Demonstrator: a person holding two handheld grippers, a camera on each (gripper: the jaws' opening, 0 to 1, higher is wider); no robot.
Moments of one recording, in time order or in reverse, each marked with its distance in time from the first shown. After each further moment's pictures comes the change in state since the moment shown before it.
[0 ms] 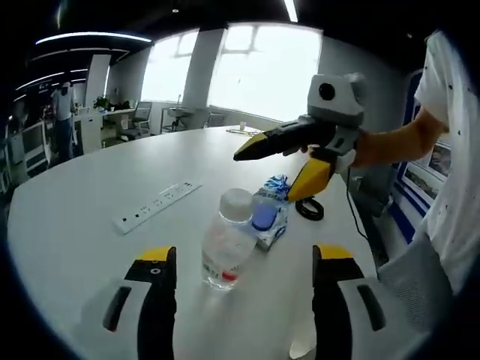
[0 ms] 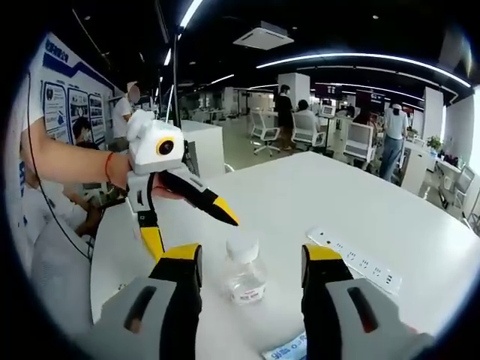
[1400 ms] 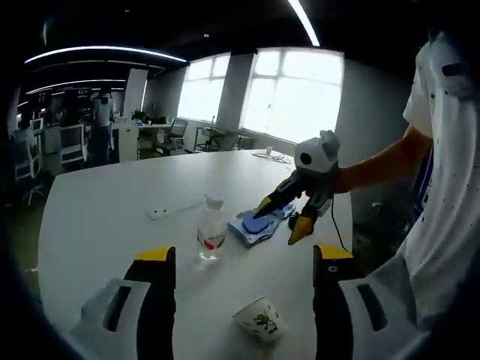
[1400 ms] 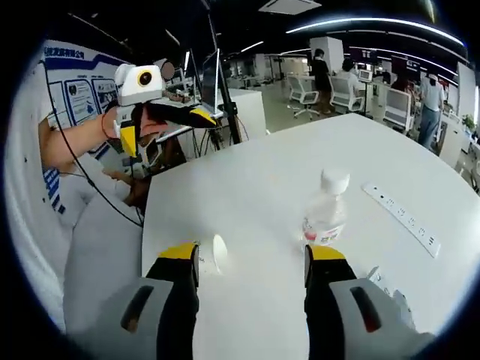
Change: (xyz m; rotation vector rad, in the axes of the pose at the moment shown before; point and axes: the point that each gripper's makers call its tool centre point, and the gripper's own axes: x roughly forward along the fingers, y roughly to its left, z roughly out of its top) left arm -0.131 -0.081 -0.003 -0.090 -0.133 0.211; right arm -0.021 0.098 -0.060 0.034 0.218 0.268
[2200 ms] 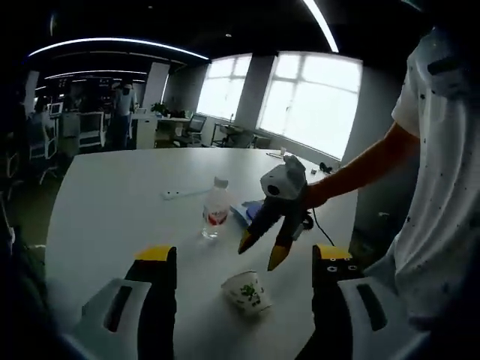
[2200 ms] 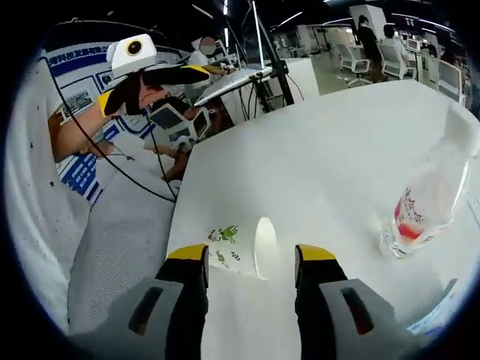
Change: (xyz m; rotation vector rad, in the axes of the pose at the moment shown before) left arm -0.043 -0.013 -0.027 -0.080 -0.004 0.087; right arm 0.079 0.041 -0.045 0.008 0.166 0.329
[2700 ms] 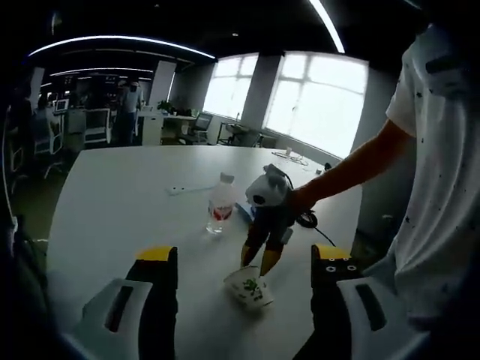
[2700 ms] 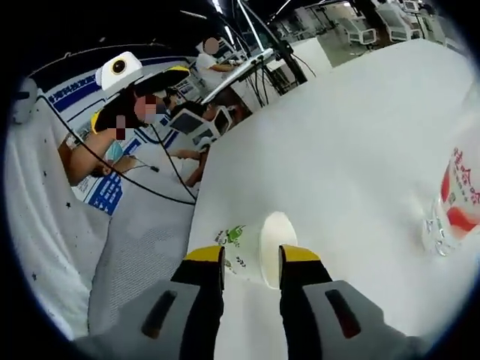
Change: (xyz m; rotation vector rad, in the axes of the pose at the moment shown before) left arm -0.004 0.005 -0.010 -0.025 0.002 0.028; right arm 0.026 0.008 -0.011 0.134 0.037 0.200
